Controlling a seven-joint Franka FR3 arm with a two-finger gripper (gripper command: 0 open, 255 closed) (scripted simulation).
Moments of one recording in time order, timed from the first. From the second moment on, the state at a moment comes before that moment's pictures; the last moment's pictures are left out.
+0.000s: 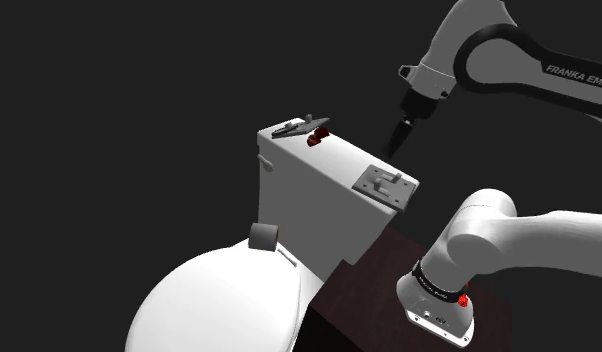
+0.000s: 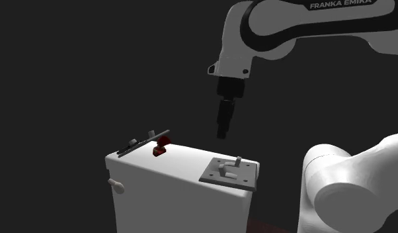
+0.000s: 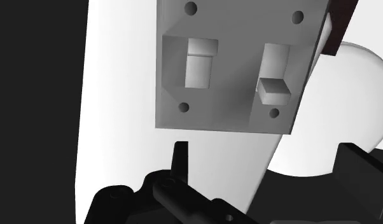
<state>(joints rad) -0.08 -1.06 -0.09 -2.61 -0.01 1.67 -0.27</state>
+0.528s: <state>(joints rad) -0.14 -1.18 -0.15 -2.79 -0.11 1.69 -0.34</state>
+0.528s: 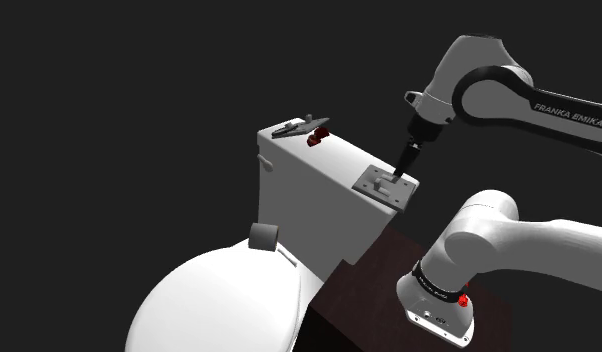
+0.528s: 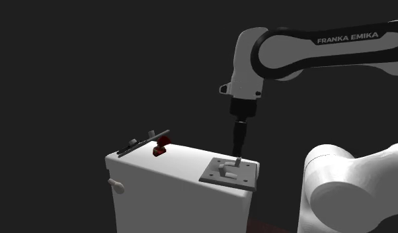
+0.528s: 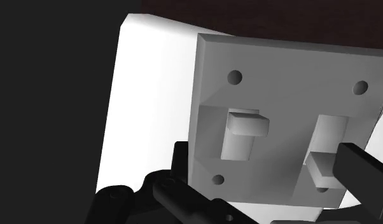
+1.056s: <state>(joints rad) -0.15 -1.20 -0.16 -2.87 -0.12 1.75 -0.34</state>
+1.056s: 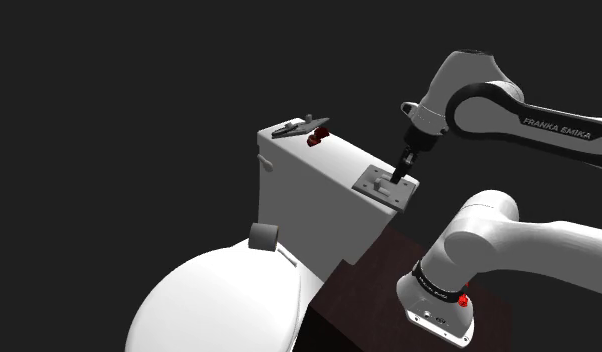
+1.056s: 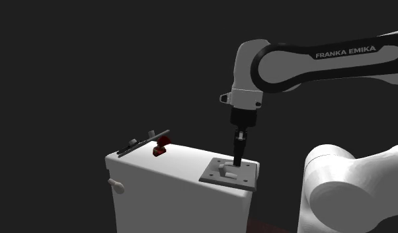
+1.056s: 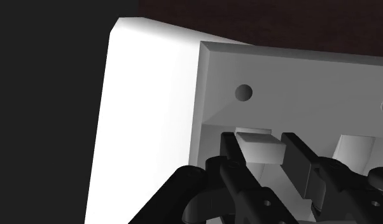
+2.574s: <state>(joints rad) -0.13 -1.15 -0.14 -2.66 -0.10 1.60 -0.34</state>
